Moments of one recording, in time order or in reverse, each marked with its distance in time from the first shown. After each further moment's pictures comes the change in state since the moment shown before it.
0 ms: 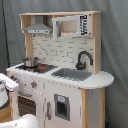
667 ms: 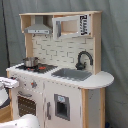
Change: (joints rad) arm -0.004 -0.001 -0.001 0.023 -0.183 -0.032 -0.118
